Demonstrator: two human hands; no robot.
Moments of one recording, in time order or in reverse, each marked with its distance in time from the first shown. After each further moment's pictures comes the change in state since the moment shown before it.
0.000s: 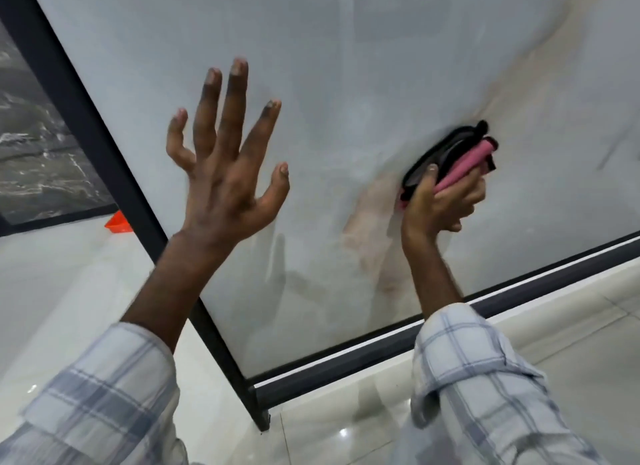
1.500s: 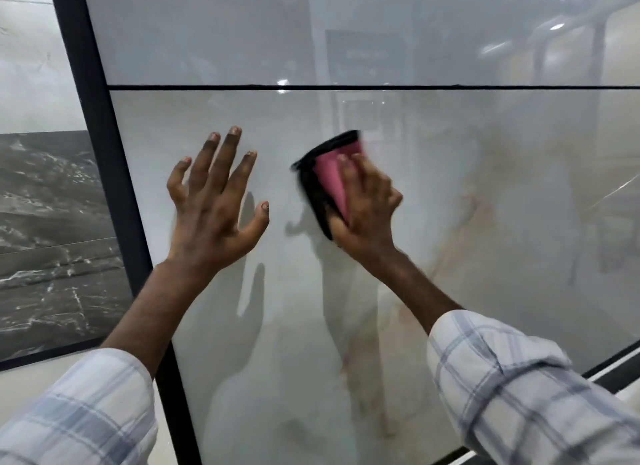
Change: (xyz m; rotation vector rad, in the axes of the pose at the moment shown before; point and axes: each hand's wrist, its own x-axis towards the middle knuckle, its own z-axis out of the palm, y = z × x) left_hand 0.155 -0.067 -0.039 0.138 0.148 0.083; right_hand 0.019 -0.216 0.021 -0.161 -0.150 -1.215
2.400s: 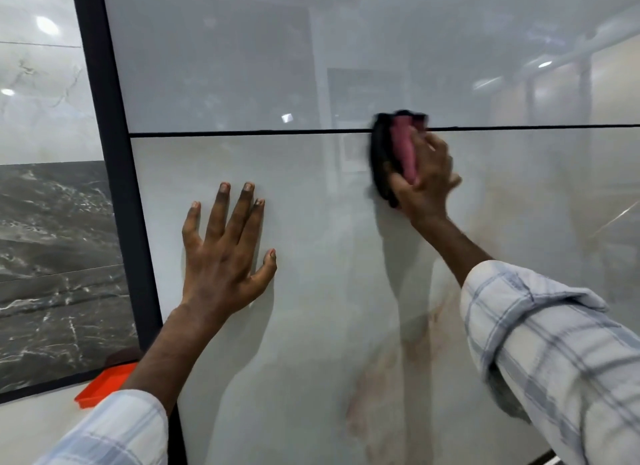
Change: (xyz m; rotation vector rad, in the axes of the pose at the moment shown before) left_hand -0.014 -0.005 0.019 0.182 -0.060 0.044; right_hand 0.104 0.089 -0.028 0.078 0.137 0.255
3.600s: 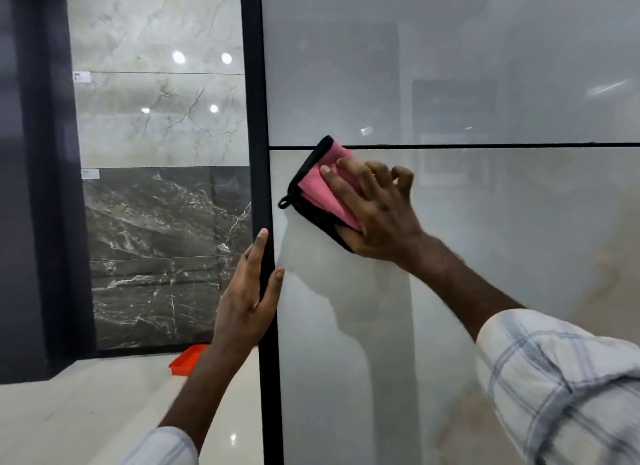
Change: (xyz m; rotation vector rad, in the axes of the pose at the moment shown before) left_hand -0.087 -0.072 -0.042 -0.699 -0.057 -0.566; right_hand -0.063 -0.197 0.056 -0.107 -0.040 -0.874
